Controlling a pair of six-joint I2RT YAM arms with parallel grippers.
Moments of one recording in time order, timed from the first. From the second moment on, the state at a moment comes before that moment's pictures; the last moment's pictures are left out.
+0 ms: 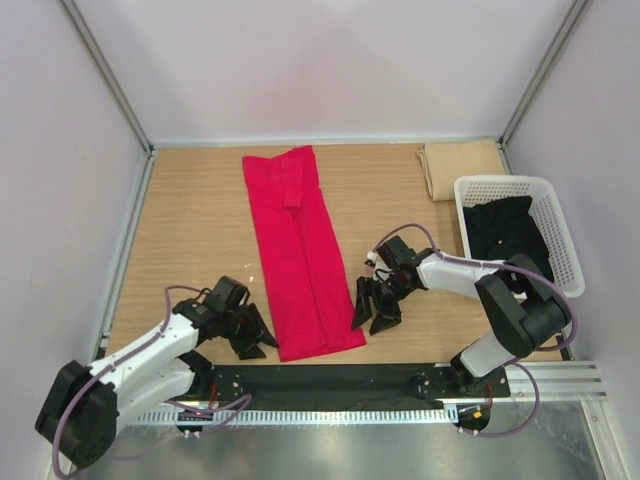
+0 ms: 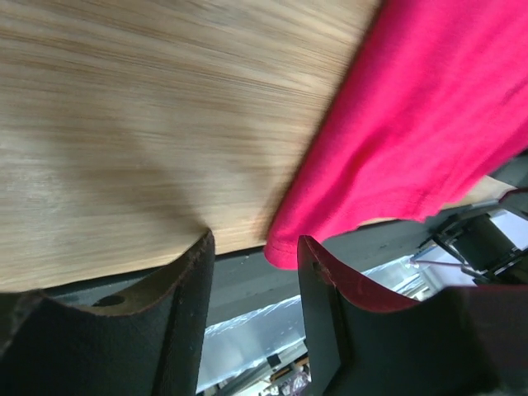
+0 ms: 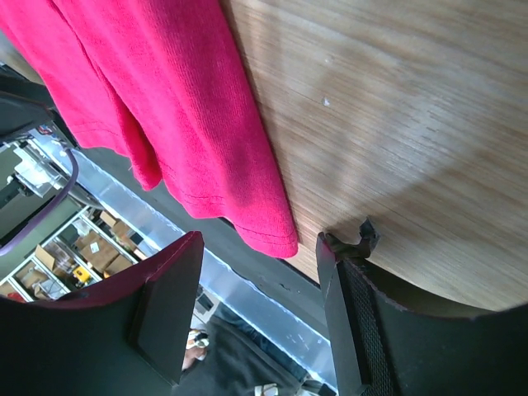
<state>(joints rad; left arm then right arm) -0.55 0.87 0.32 -0.63 0.34 -1.13 0.56 1.55 0.68 -0.49 -0.64 0.57</state>
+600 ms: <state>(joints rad) -0.64 1.04 0.35 -0.52 0.39 -1.20 0.56 1.51 0.66 -0.48 -0.61 0.58</state>
